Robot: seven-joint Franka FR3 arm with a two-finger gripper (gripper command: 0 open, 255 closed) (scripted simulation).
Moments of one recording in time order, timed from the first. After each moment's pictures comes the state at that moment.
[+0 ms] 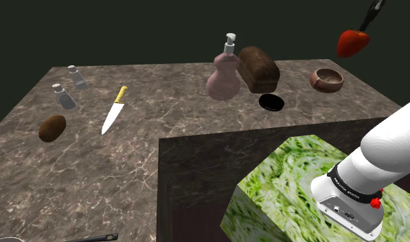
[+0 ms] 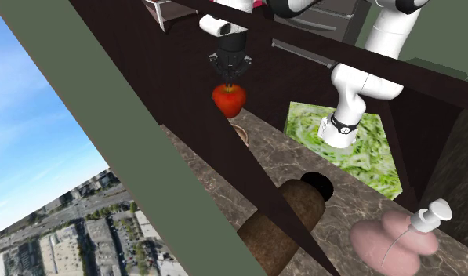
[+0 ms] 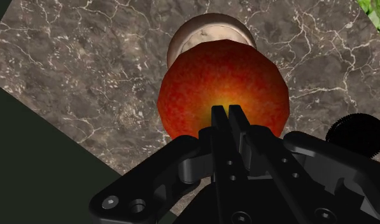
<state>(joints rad) -0.29 -0.06 -0.68 -1.73 -0.09 1.75 -1.21</state>
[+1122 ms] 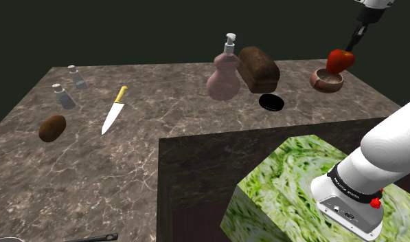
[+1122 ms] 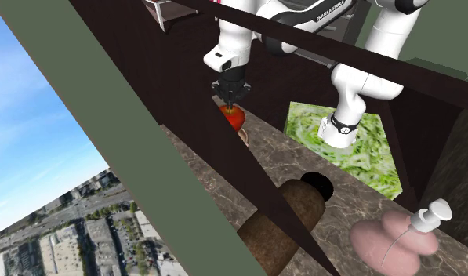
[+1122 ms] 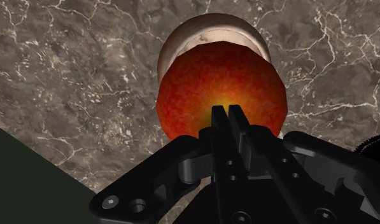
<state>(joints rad) -0.29 -0.06 -0.69 -1.95 -0.10 1.97 -1.20</state>
